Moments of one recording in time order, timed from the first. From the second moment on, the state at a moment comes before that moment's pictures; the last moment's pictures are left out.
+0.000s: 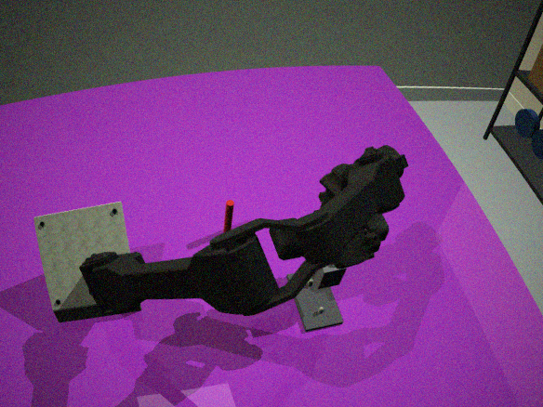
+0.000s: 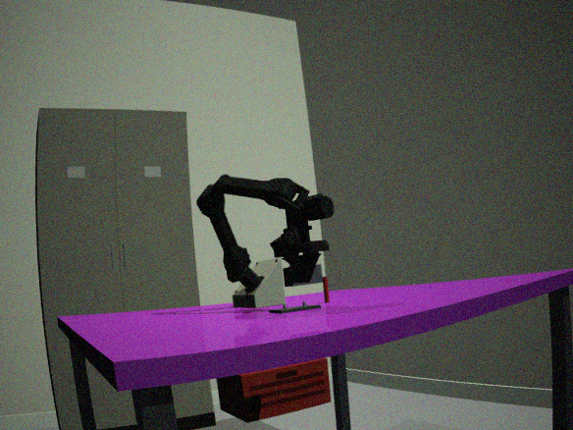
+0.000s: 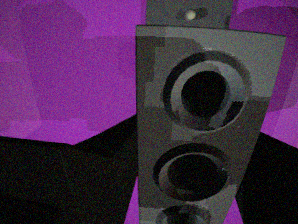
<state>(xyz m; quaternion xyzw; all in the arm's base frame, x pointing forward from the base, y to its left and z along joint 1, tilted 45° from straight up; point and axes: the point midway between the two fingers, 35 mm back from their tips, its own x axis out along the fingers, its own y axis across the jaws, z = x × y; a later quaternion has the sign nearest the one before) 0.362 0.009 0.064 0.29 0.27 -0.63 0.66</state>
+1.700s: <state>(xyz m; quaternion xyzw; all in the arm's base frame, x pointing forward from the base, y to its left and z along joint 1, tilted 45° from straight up) 0.358 -0.033 0.069 0.30 0.26 -0.64 0.66</state>
